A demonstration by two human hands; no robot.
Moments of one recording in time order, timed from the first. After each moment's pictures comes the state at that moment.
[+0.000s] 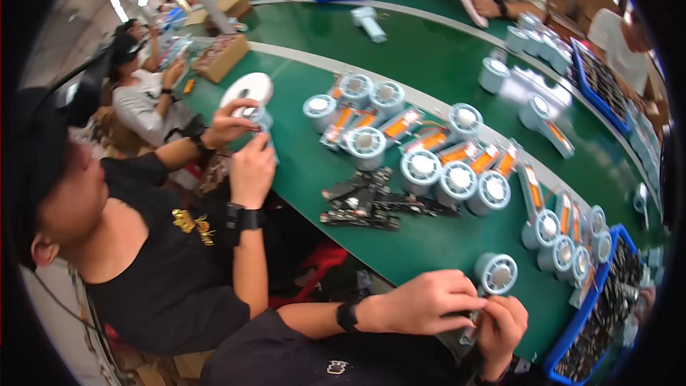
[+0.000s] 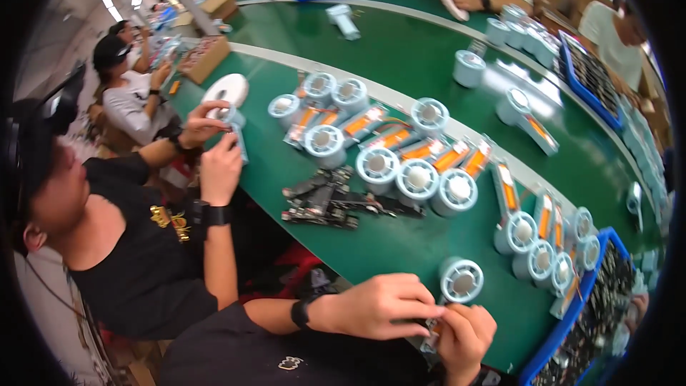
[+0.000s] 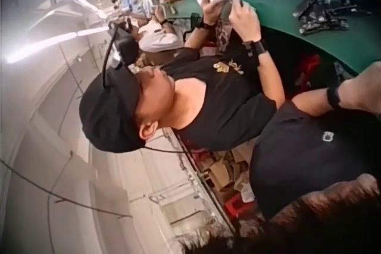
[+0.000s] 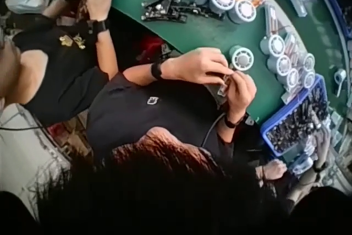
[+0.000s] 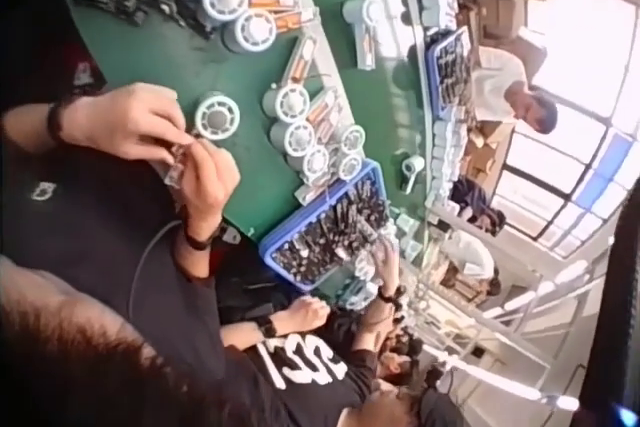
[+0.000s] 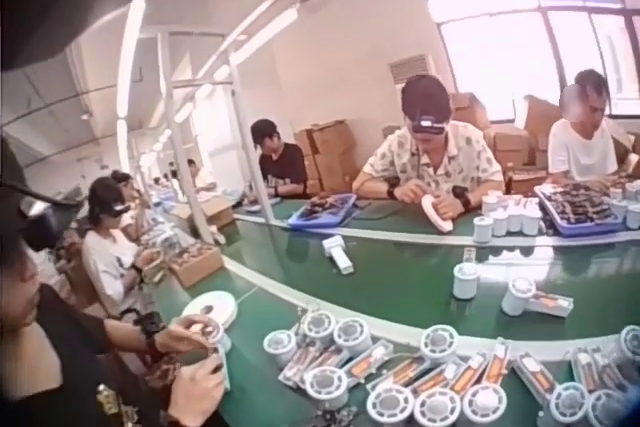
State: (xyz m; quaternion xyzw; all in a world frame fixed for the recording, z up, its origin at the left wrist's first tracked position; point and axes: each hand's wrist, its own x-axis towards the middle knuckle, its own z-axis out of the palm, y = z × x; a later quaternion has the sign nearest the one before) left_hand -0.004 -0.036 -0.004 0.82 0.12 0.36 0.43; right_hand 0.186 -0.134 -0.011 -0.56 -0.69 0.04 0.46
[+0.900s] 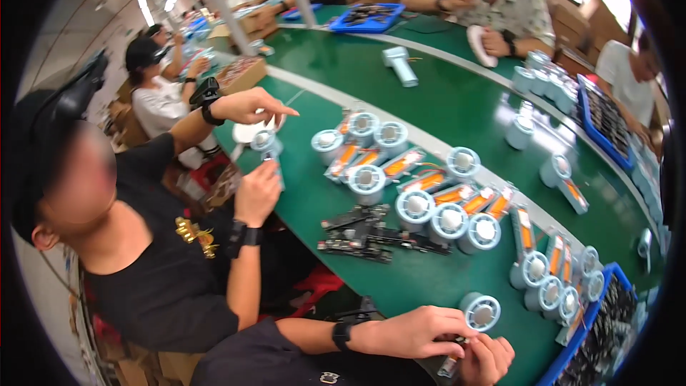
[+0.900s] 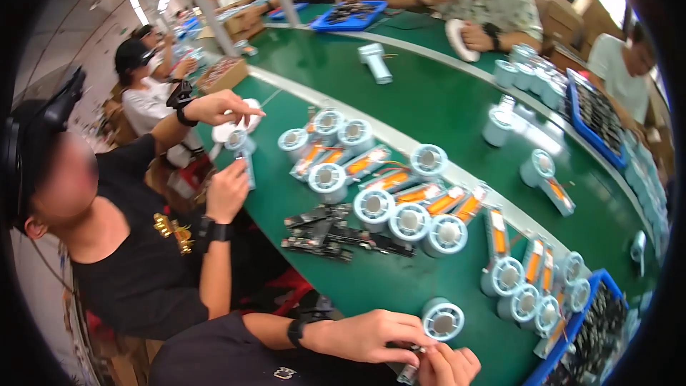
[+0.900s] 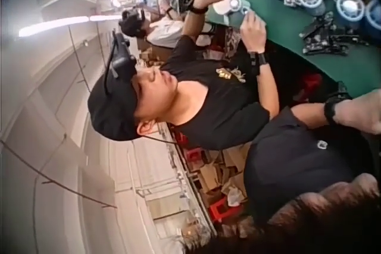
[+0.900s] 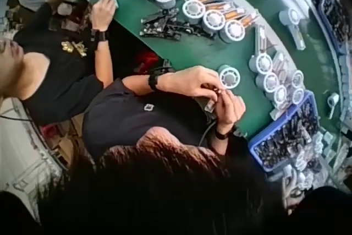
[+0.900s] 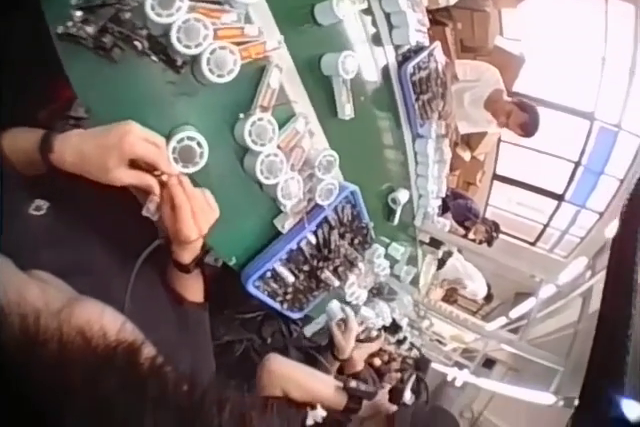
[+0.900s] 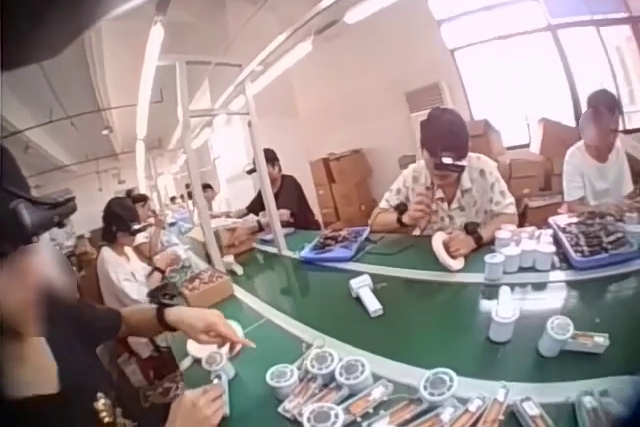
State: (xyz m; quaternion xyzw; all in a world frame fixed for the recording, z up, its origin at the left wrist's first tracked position) left_hand 0.007 -0.035 0.004 0.74 0.12 0.23 0.62; right_hand 0.195 -0.136 0.000 -0.51 -0.73 -0.02 0.45
